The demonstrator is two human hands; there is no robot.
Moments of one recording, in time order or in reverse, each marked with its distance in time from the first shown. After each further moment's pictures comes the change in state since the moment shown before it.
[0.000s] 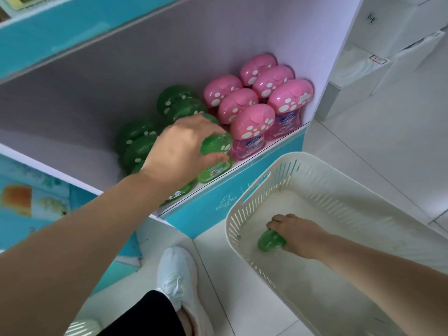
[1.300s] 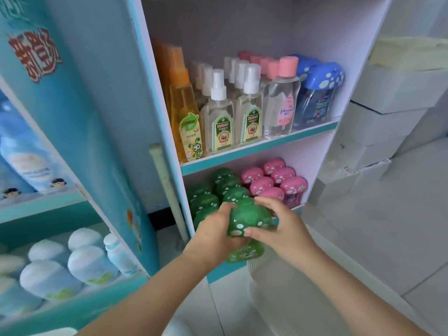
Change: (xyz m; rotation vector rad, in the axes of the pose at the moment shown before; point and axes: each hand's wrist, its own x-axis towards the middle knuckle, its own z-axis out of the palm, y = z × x) left_hand -0.110 0.074 -0.118 -0.392 -0.056 -0.392; right_hand -0.154 -0.173 -0.179 0.805 0.805 -0.107
